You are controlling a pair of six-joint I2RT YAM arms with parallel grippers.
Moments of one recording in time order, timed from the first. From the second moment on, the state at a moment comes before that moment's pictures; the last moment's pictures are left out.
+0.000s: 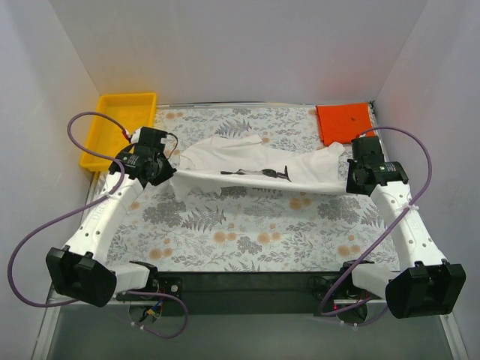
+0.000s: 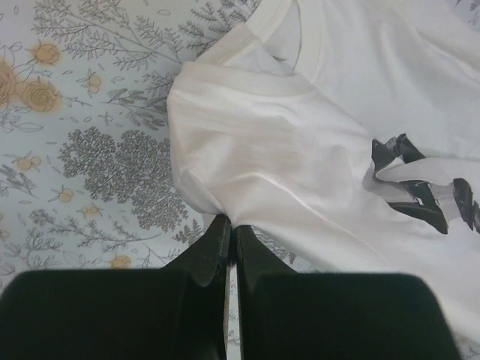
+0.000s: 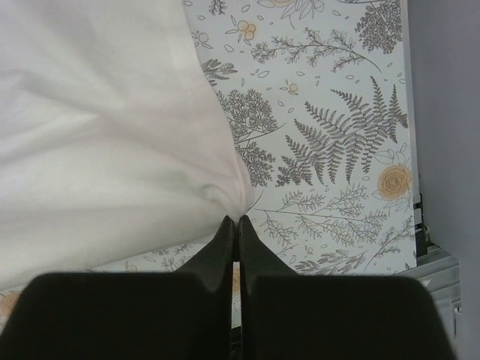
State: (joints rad) left arm -0.28 1.25 1.20 -0.86 -0.29 -0.75; right arm 0.12 1.15 1.05 -0.94 0.32 0.20
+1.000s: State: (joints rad) left arm -0.21 1.89 1.47 -0.63 -0.18 -0.51; right arm 0.12 1.47 1.19 -0.87 0.27 0.18
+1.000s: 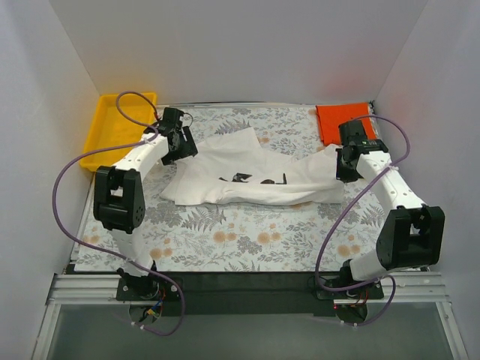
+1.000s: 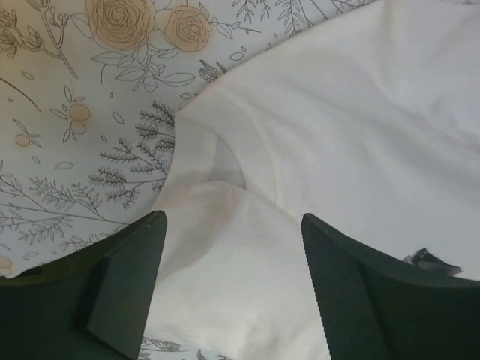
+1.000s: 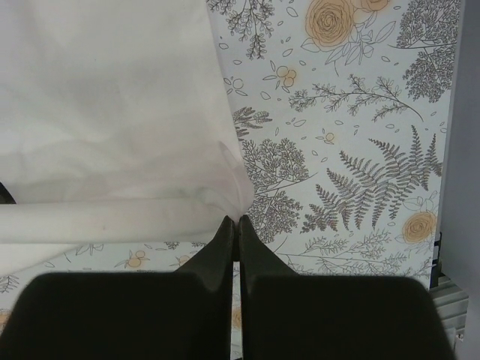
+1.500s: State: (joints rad) left arm -0.21 1.41 0.85 -0.50 -0.06 -0.65; right arm 0.12 1.32 1.09 -0.83 0.21 0.17
